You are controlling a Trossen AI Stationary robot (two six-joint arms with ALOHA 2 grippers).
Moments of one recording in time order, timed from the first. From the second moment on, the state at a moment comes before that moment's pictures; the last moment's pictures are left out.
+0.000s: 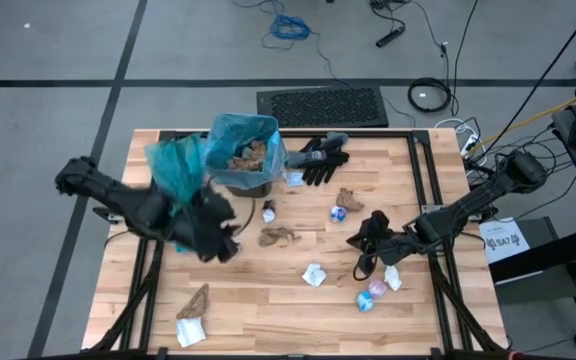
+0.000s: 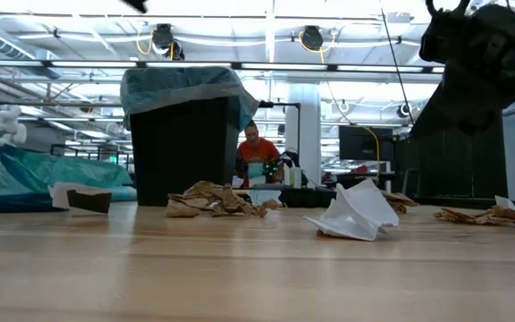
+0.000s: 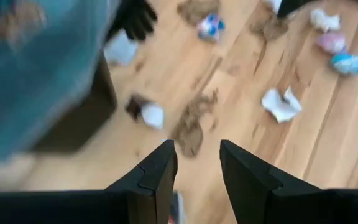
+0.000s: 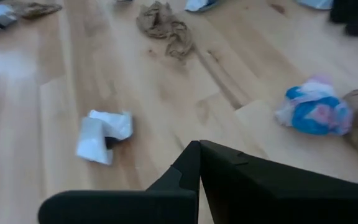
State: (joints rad) left arm -0.47 1.29 1.32 -1.11 -0.56 -0.90; right arm 0.48 1.16 0.51 -0.18 0.54 0.80
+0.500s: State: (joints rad) left arm -0.68 1.29 0.88 -0.81 -0.57 -1.44; right arm 0.21 1.16 0.51 -0.16 0.44 0.72
